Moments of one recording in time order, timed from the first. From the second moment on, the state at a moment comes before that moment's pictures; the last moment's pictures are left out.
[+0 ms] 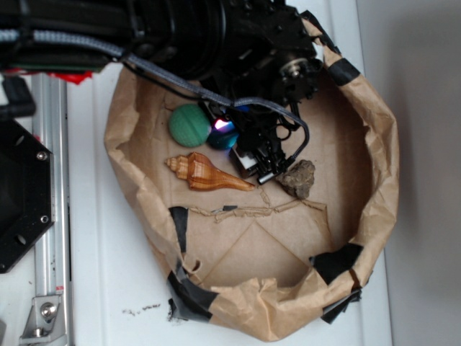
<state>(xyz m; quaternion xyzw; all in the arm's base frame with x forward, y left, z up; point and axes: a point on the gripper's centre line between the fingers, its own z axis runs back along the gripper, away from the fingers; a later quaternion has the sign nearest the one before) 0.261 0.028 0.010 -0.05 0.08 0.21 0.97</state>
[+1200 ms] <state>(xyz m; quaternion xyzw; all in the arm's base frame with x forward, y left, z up) 0.268 -0.009 0.186 -0.04 -0.04 -0.10 0.99</state>
